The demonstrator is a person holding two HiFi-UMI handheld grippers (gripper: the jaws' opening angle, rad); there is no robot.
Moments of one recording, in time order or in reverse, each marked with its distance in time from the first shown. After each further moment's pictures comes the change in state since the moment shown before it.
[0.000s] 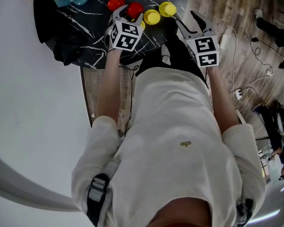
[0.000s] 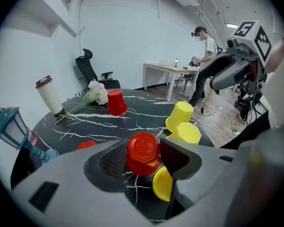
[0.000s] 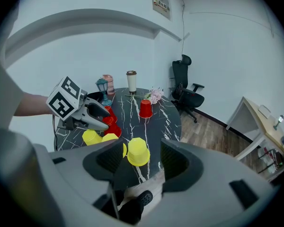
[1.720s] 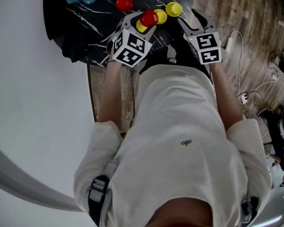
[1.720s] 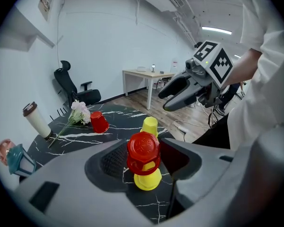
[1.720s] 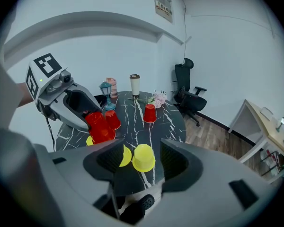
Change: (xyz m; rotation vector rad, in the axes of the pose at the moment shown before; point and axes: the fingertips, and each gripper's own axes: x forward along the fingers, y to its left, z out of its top) left arm -0.078 -0.053 0.036 0.176 -0.044 -0.193; right arm 0.001 0.015 0.014 -0.012 -0.037 0.018
